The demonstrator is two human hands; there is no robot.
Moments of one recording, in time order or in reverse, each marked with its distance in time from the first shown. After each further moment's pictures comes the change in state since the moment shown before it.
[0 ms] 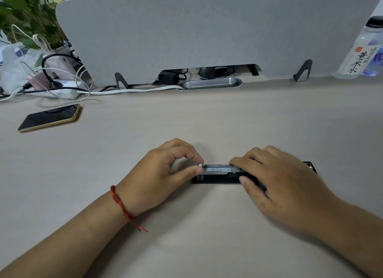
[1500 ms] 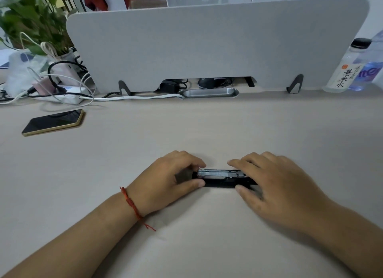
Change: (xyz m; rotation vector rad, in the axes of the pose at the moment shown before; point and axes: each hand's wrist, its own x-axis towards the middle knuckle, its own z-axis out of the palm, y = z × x) left_hand 0.003 -0.016 0.010 0.138 -0.031 0.156; right_hand 0.003 0.000 -0.015 -0.055 -0.115 0.027
